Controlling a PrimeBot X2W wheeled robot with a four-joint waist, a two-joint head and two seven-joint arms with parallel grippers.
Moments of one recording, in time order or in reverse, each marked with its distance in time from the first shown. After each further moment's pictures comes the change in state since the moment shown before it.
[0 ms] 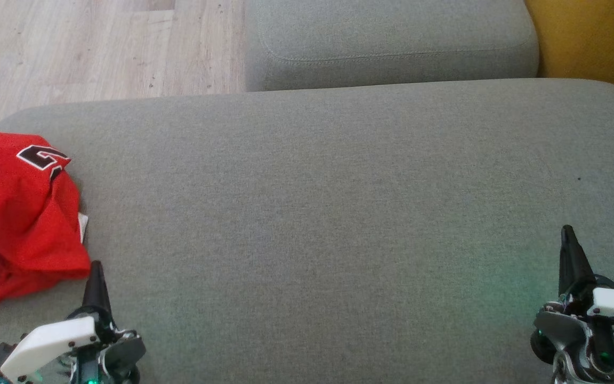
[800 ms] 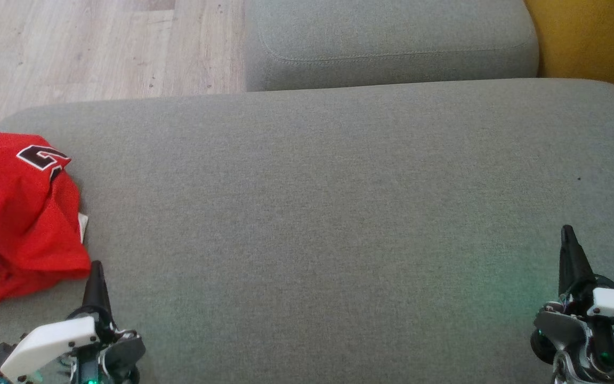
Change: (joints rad) left arm 0.000 0.000 0.000 0.000 0.000 0.000 0.000; right arm 0.000 0.000 0.000 0.000 0.000 0.000 0.000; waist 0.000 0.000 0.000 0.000
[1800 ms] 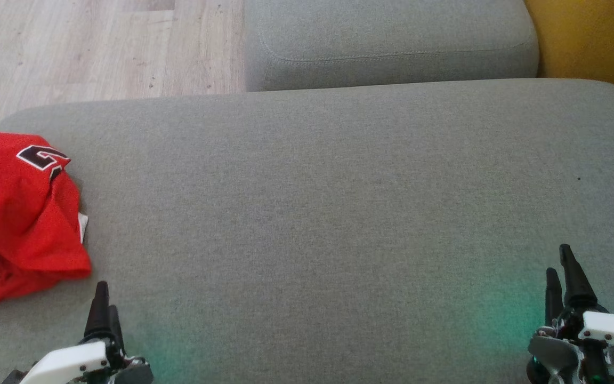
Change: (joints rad) left arm 0.054 -0.004 -0.016 0.055 0.001 0.001 -0.011; right arm 0.053 0.006 0.008 0.052 -0.003 0.000 -0.006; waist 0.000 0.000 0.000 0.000
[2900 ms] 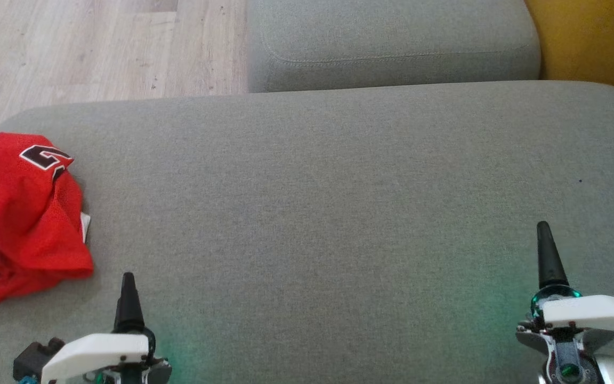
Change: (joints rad) left arm -0.007 0.001 -0.100 -0.020 0.334 0.065 -0.094; right arm -0.002 -0.003 0.076 -0.094 -0.449 0.000 -0.095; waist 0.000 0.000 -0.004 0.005
